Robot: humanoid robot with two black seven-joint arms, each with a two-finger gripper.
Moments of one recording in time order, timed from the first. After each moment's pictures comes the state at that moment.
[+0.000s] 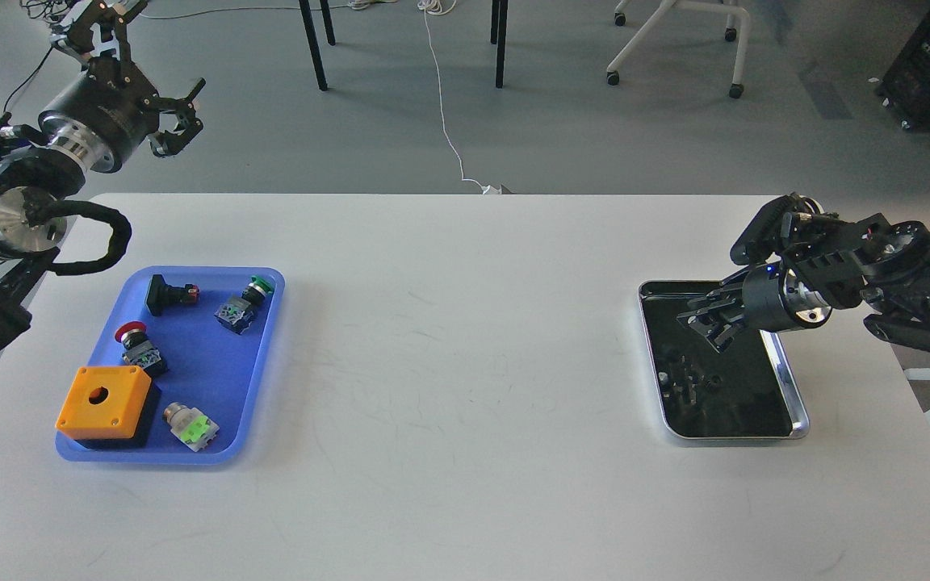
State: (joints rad) left arm -0.94 0.53 -0.60 -0.67 -0.10 -0.35 -0.19; right arm 1.43 -0.40 -1.10 0.87 -1.18 -0.13 0.49
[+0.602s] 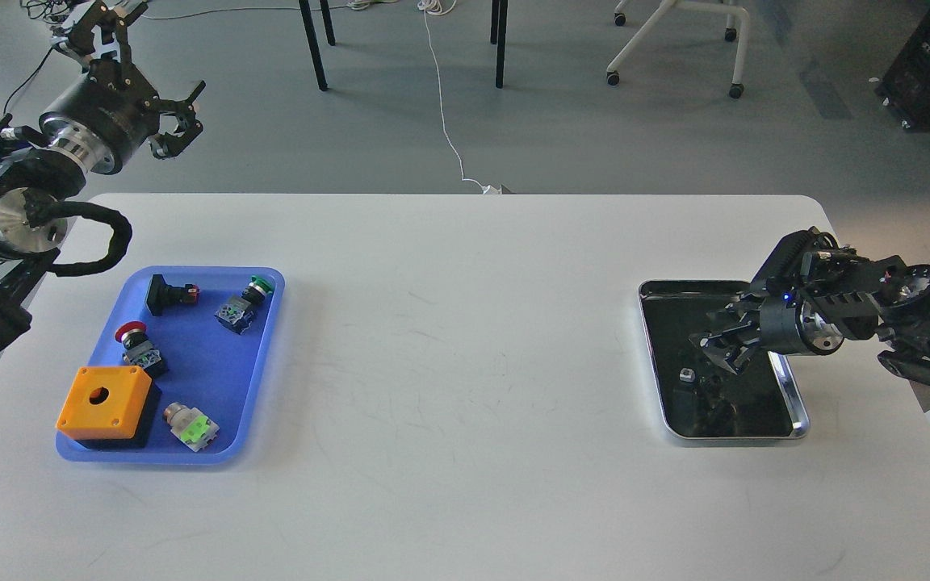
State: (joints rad) left arm -0.94 0.53 -0.59 -0.67 -0.10 -0.34 -0.19; right arm 1.33 -0.44 -1.06 0.80 -1.20 -0.27 0.49
